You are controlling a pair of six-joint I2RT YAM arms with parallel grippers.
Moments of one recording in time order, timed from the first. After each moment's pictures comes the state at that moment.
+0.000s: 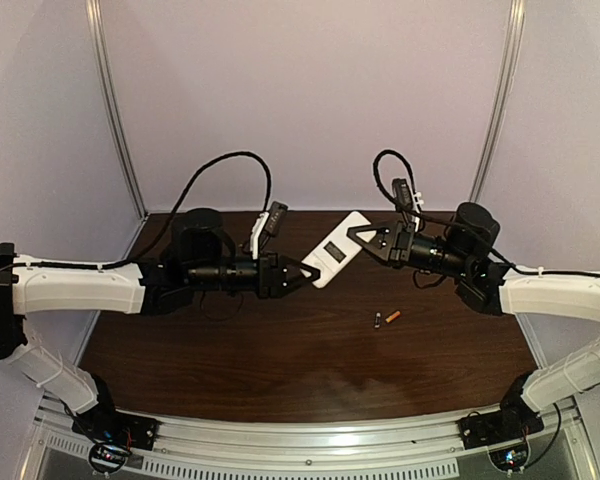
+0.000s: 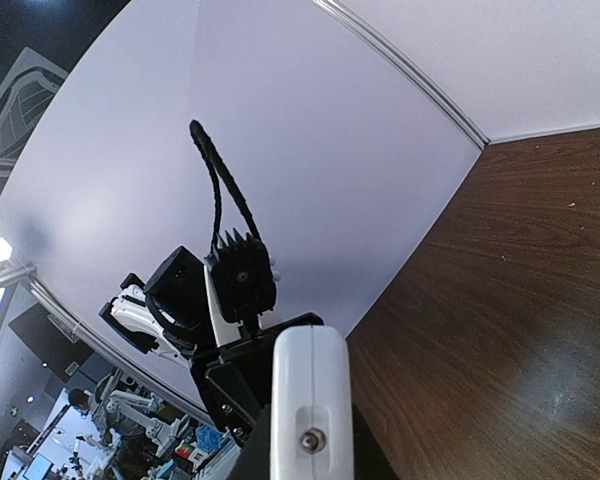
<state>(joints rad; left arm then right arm) -0.93 1.45 0.90 0.37 0.45 -0.57 0.68 1.28 0.73 0.68 -0.60 0.94</state>
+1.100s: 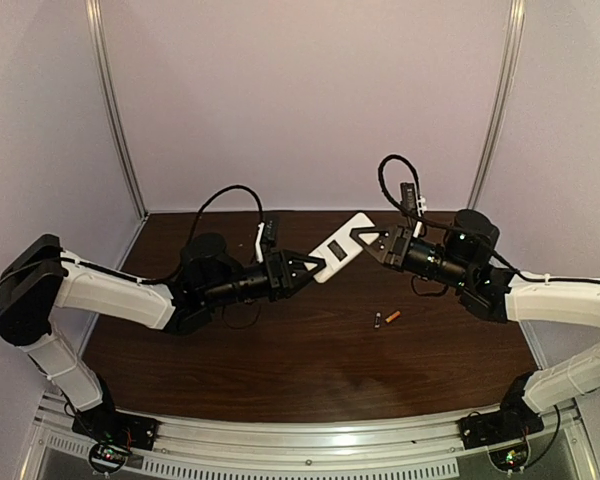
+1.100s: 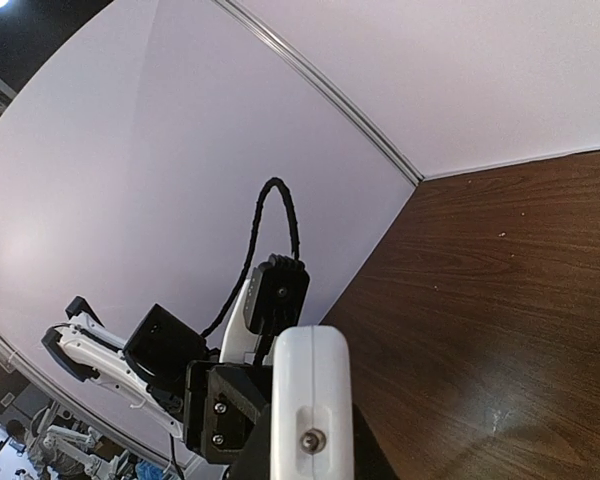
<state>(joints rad) -0.94 1.62 0.80 0.87 0.34 -1.08 0.73 1.23 0.70 0.59 -0.35 0.83</state>
